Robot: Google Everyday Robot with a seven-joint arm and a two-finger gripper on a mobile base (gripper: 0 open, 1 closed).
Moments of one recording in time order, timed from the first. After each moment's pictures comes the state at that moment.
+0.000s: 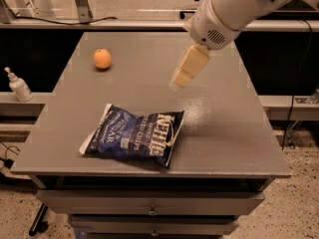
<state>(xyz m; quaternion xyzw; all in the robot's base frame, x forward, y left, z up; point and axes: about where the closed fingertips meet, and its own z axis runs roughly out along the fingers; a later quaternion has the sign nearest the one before) 0.572 -0.054 0.954 -0.62 0.72 0.08 0.31</state>
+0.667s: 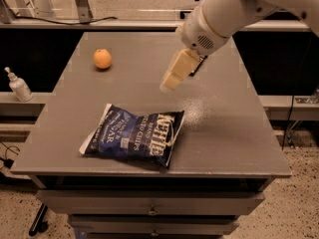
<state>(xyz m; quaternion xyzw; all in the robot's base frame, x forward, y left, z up) 0.580 -0.035 0.940 -0.61 0.72 0.10 0.32</state>
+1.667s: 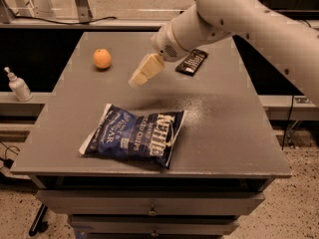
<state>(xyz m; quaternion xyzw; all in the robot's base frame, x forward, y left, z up) 0.644 0.038 0.897 -0.57 0.71 0.19 0.37</state>
